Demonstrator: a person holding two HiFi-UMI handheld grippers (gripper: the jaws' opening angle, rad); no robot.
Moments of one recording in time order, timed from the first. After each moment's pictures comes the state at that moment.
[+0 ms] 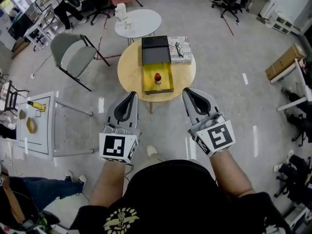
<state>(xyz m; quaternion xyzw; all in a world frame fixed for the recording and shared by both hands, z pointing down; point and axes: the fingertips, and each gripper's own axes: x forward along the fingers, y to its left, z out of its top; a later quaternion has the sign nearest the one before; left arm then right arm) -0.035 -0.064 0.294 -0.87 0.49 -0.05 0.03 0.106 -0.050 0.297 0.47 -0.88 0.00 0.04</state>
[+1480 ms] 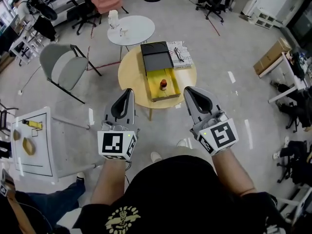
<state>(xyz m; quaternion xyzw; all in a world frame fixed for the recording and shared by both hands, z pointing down) -0.144 -0.127 0.293 -0.89 0.46 0.00 0.03 0.009 -0.083 0.281 0.52 -0.85 -0.03 0.07</state>
